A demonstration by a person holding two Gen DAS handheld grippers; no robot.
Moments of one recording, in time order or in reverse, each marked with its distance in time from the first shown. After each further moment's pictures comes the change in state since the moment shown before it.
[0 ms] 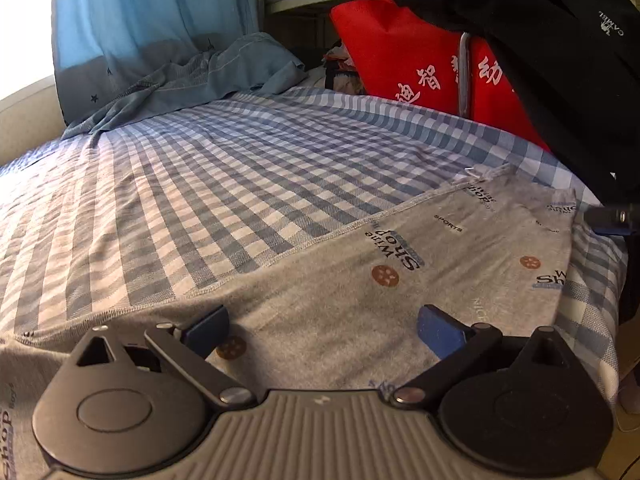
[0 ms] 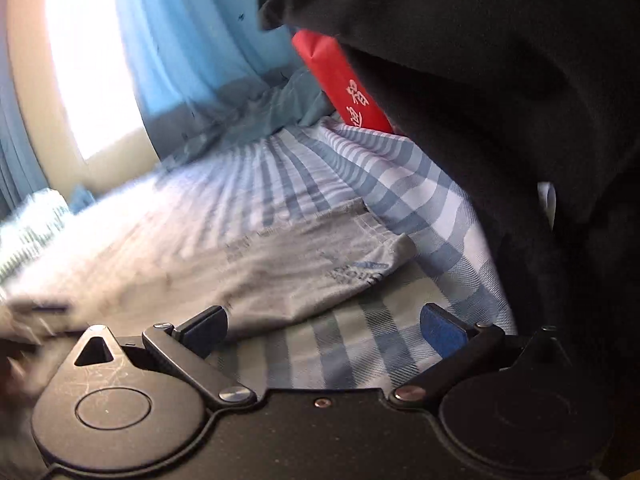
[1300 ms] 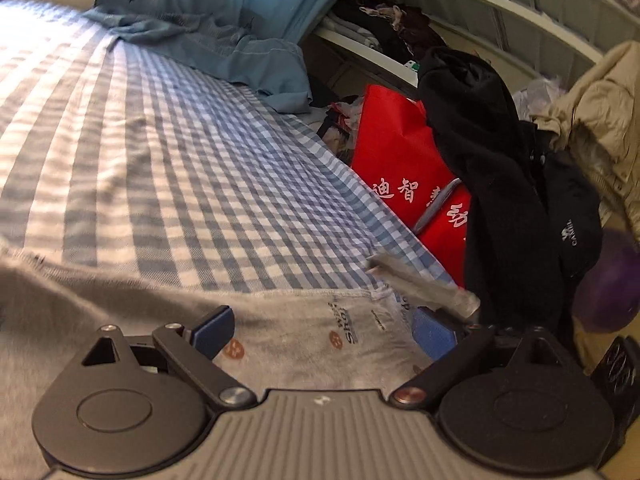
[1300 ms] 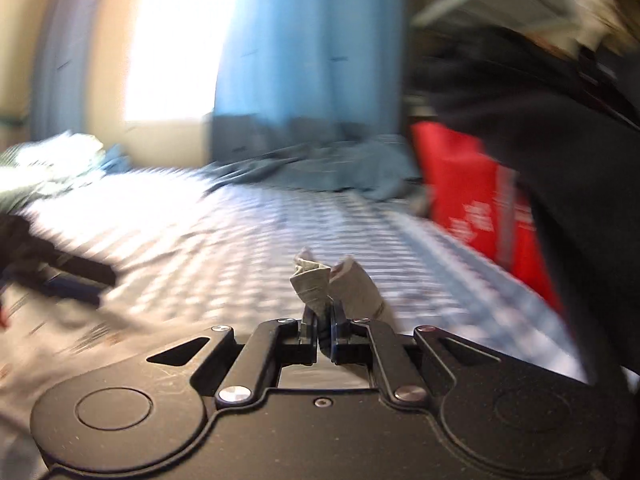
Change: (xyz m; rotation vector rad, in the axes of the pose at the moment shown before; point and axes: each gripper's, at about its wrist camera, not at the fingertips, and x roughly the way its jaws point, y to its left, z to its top) left arm -0.044 0.103 0.002 -0.518 -0.082 -0.375; right arm 0.012 0.187 -0.007 -0.481 -0.143 -0.038
